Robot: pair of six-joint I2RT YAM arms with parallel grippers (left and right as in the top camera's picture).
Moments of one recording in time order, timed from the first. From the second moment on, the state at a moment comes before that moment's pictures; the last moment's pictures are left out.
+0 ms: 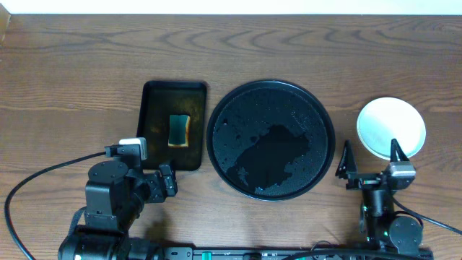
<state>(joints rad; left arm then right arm) -0.13 0.56 0.78 -0.95 0.07 -0.25 0.08 0.01 0.08 0.06 0.03 0.09</state>
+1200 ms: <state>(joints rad) -0.13 0.56 0.78 -0.95 0.07 -0.25 0.08 0.01 0.01 -0.07 0.02 0.06</state>
